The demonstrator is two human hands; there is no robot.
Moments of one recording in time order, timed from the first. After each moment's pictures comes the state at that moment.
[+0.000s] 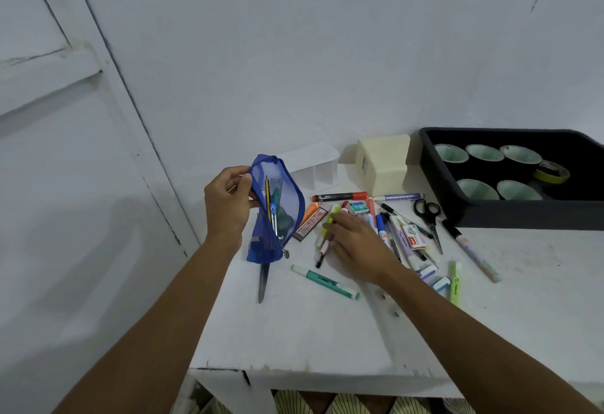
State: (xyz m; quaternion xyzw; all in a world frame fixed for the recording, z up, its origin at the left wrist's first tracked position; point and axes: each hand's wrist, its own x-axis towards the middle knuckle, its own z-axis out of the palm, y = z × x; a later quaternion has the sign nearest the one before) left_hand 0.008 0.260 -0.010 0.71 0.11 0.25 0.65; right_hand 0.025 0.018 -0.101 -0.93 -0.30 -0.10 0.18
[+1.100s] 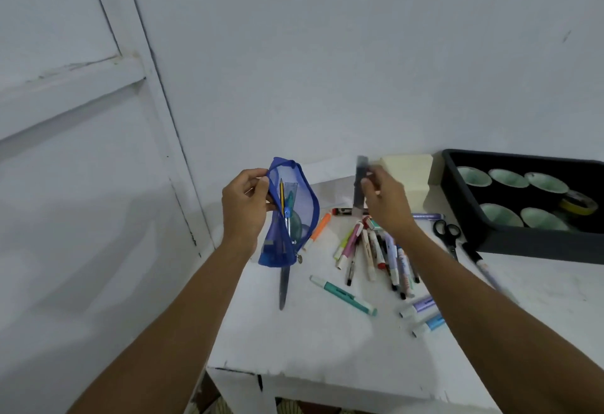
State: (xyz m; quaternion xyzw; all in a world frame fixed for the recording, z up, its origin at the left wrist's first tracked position) left_hand -0.003 0.272 0.007 0.70 0.11 0.27 0.65; right_hand 0.078 0.040 -0.012 -0.87 -0.15 -0.16 0.44
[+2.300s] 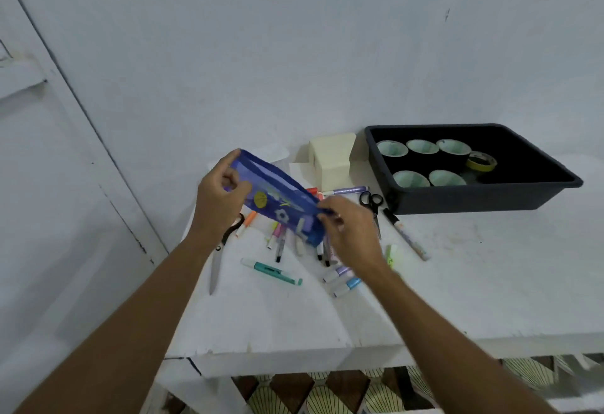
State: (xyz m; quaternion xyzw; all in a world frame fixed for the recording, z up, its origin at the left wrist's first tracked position) left_hand -0.004 0.191 0.004 0.80 -0.04 0.23 0.54; right_hand -0.037 -0.039 -0.030 -0.87 -0.18 -0.23 0.39
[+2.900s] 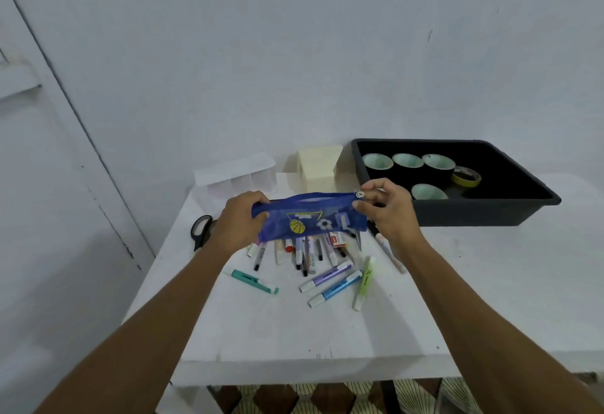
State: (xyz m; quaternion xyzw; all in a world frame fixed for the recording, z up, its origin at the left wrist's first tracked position) left_hand 0.010 0.142 -0.025 0.92 -0.10 0.13 0.35; right_hand -0.003 -0.138 -0.003 -0.74 -0.02 -0.09 0.66
